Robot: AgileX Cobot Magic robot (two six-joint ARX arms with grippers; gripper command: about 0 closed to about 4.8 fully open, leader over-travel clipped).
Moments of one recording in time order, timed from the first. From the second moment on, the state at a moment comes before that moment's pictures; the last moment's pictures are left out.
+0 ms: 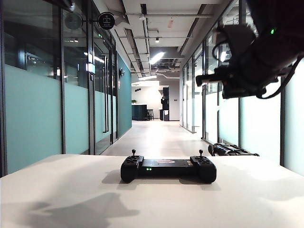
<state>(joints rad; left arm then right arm) -0.27 1.35 1.38 -0.34 0.02 0.10 0.52 1.45 0.62 0.52 0.36 0.02</state>
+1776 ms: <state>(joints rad) -0.28 0.09 0.01 -0.13 -0.09 -0.02 0.52 1.09 0.62 0.23 0.26 0.01</state>
